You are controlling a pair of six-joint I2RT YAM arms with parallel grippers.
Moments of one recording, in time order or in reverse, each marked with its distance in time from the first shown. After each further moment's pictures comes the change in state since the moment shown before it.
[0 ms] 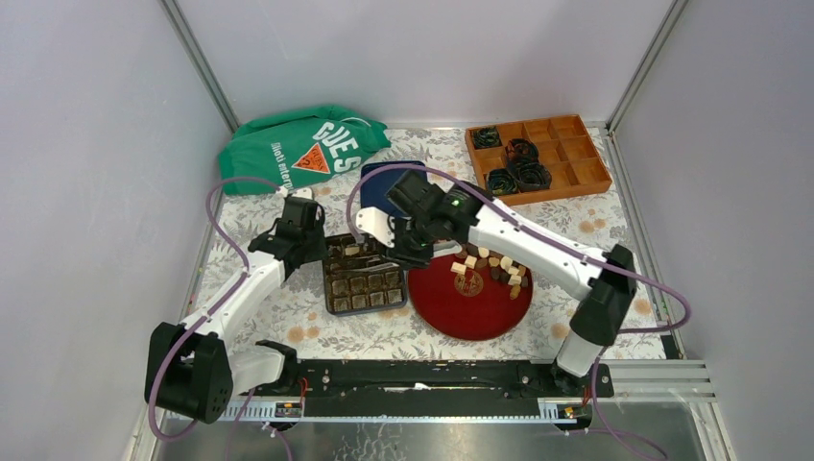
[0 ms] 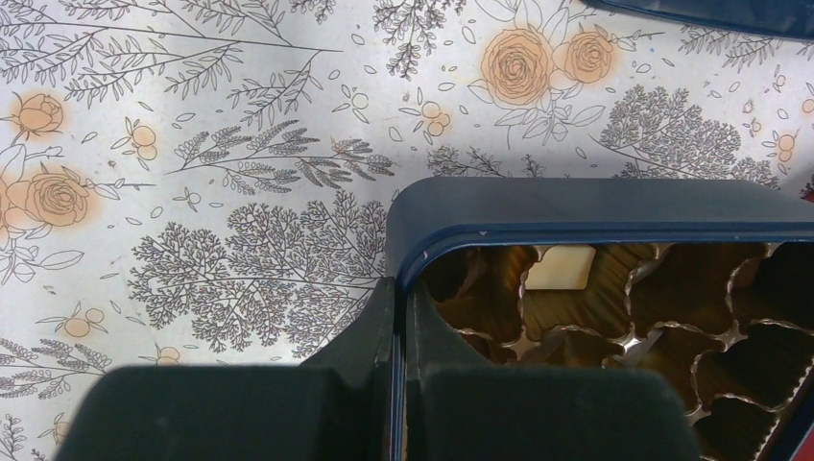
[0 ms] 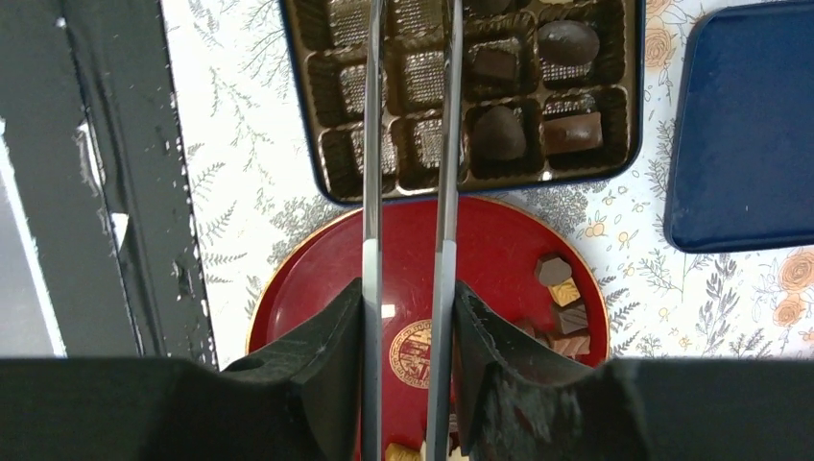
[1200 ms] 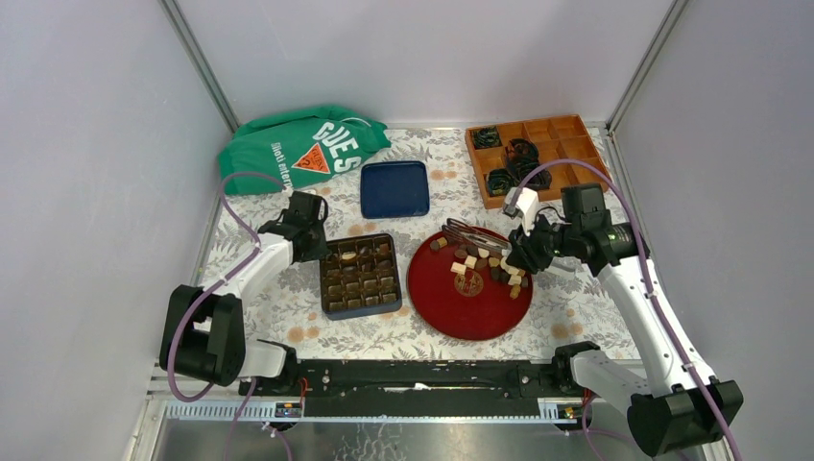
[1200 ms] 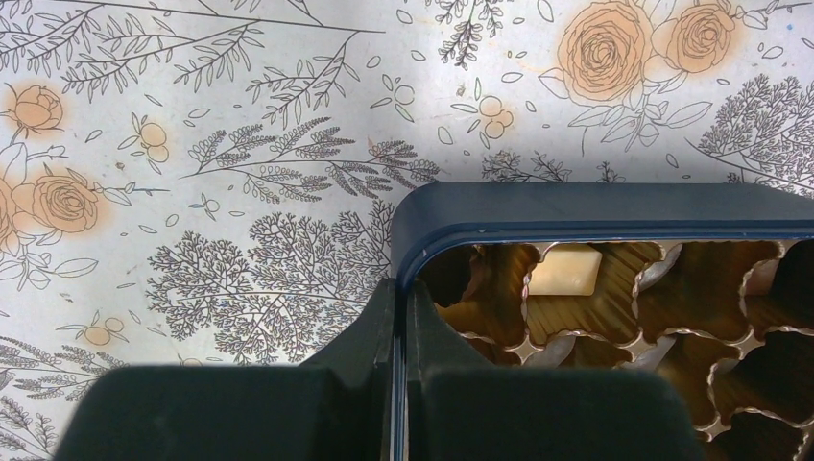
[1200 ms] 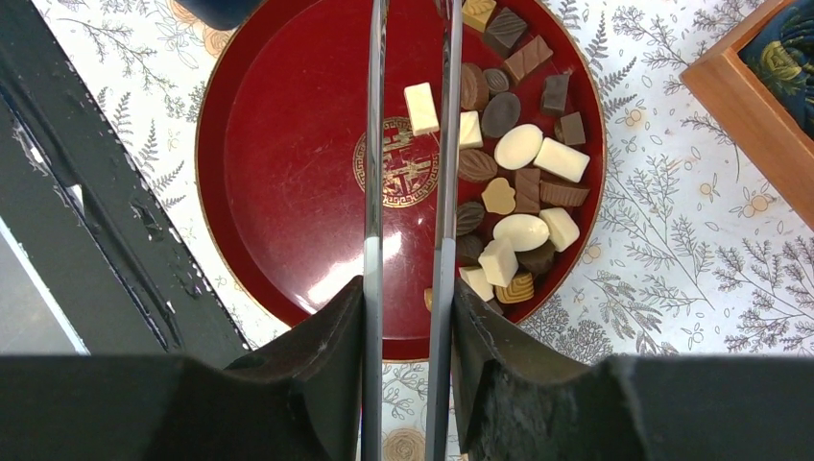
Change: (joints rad) left arm 0.046 0.181 0.052 -0.022 -0.008 0.050; right arm -0.772 -0.730 -0.675 0.070 -0.349 -0.038
